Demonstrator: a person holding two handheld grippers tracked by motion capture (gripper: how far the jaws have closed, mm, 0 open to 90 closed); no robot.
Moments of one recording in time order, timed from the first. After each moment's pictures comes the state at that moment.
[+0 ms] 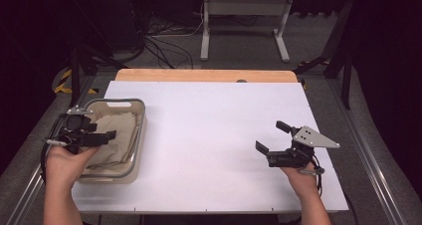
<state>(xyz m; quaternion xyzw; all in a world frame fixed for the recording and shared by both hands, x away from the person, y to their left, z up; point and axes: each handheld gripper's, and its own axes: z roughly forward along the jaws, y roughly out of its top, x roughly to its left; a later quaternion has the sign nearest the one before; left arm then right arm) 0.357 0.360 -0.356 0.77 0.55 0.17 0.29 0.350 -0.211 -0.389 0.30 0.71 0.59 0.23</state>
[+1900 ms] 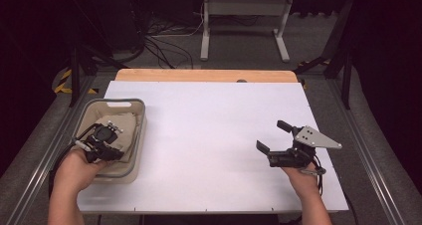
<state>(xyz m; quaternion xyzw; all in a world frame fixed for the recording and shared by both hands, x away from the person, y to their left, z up) 0.360 0.315 -0.385 0.87 0.48 0.06 0.13 0.348 -0.212 -0.386 0.30 0.71 0.60 0.23</state>
